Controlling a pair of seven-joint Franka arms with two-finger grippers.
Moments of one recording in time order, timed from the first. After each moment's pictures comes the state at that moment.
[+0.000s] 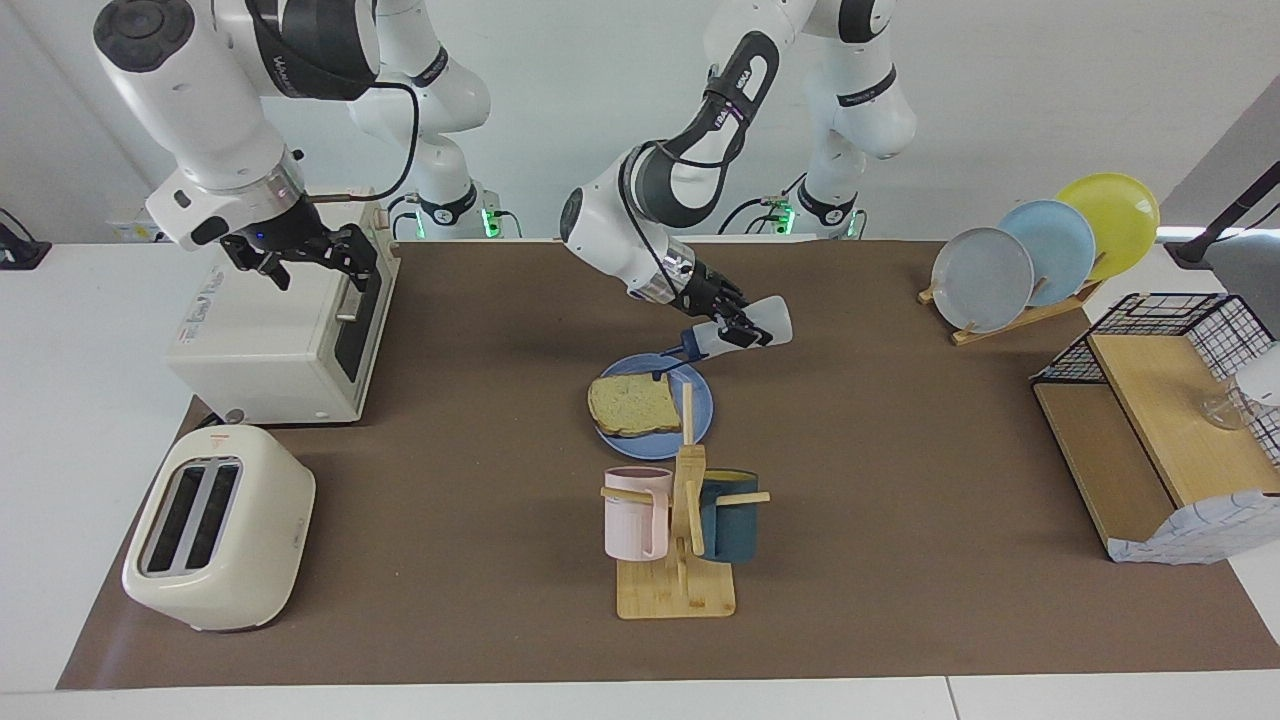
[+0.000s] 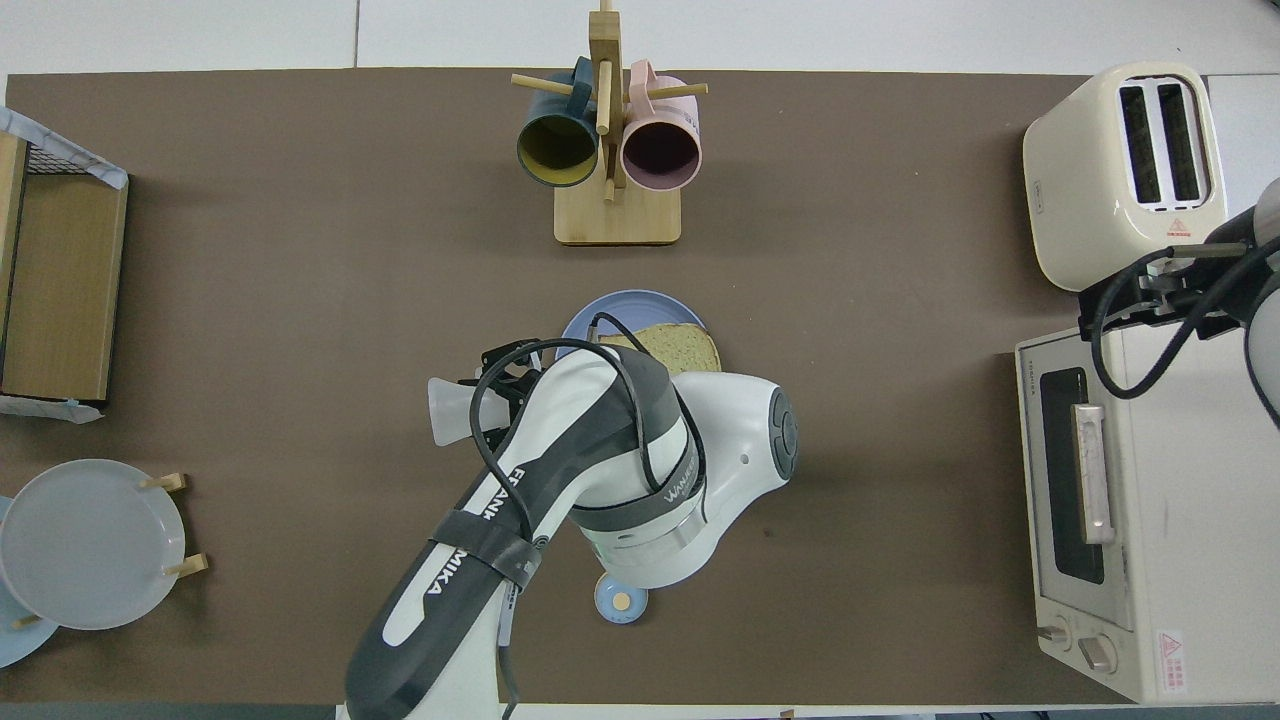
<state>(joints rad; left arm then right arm) -1.16 0.42 0.32 -1.67 0.62 1.45 0.53 0.10 0.04 -0.09 -1.58 -0.03 1.46 0.03</state>
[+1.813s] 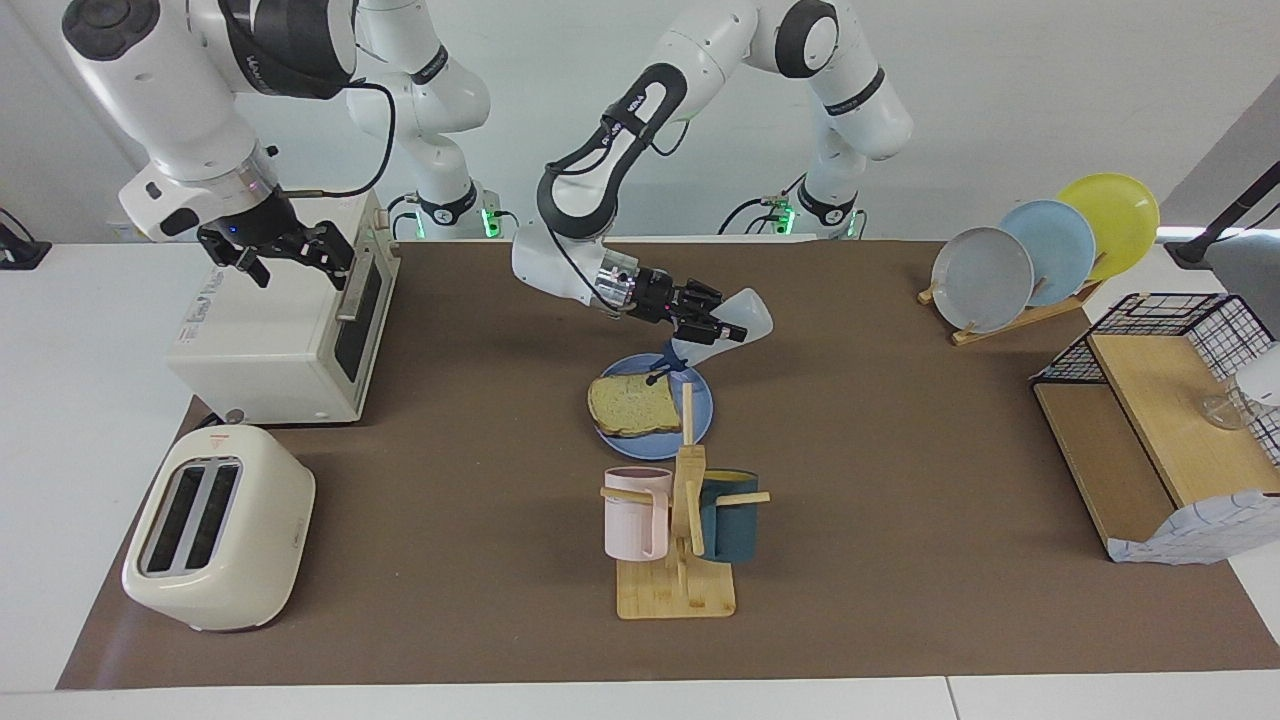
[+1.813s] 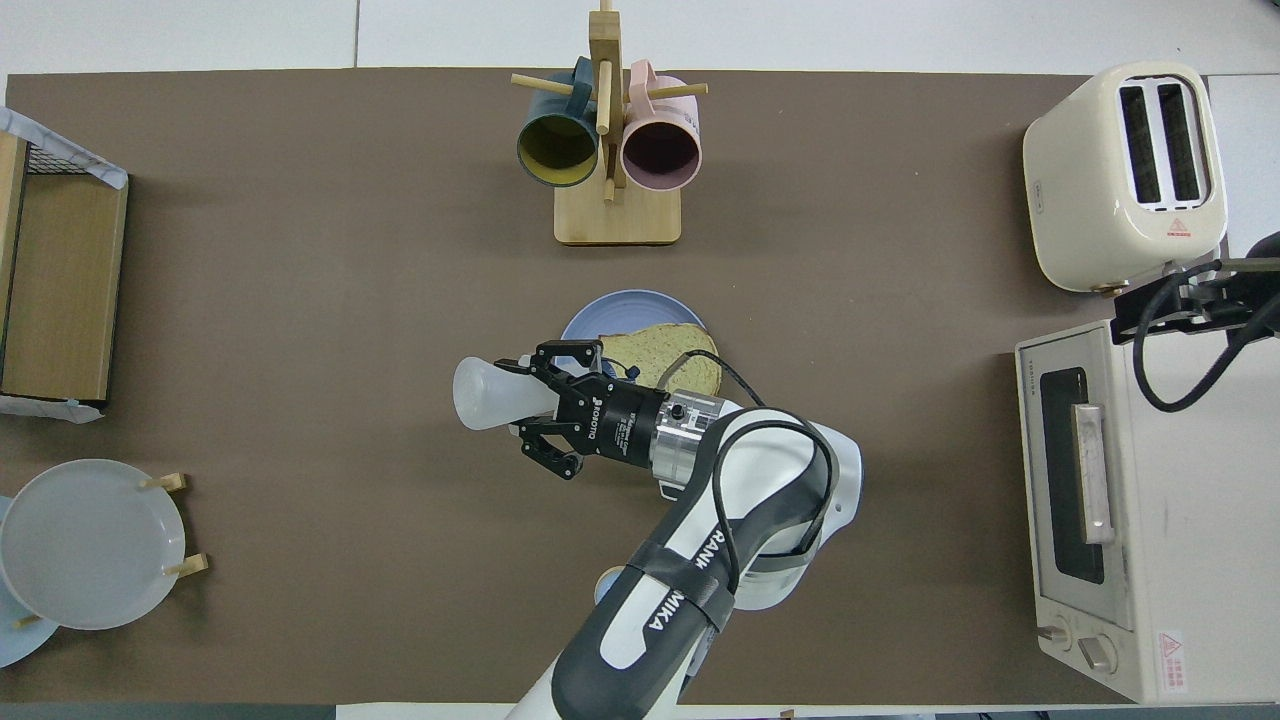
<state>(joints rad) -1.26 0.64 0.33 -1.53 0.88 1.27 0.52 0.09 -0.01 -0.13 -1.65 -0.03 1.54 0.01</state>
